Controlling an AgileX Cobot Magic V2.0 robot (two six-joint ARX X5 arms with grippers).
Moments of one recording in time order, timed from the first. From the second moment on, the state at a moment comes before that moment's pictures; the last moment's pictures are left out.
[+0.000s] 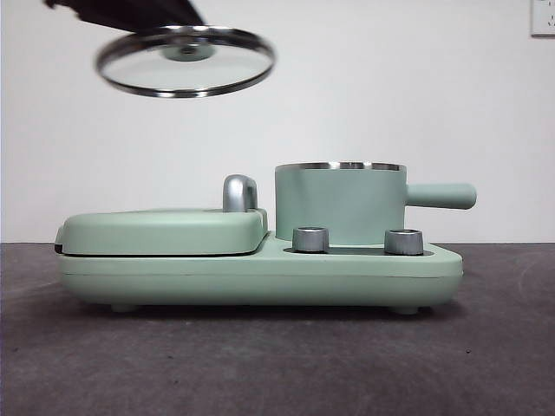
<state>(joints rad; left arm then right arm) -0.52 1.13 0.94 -0.10 0.19 0.06 0.40 0.52 0.77 -0.63 -0.16 0.09</state>
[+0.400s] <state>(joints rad) -0.59 1.44 1.08 0.06 0.17 0.06 0.40 0.44 0.77 -0.64 -0.16 0.21</state>
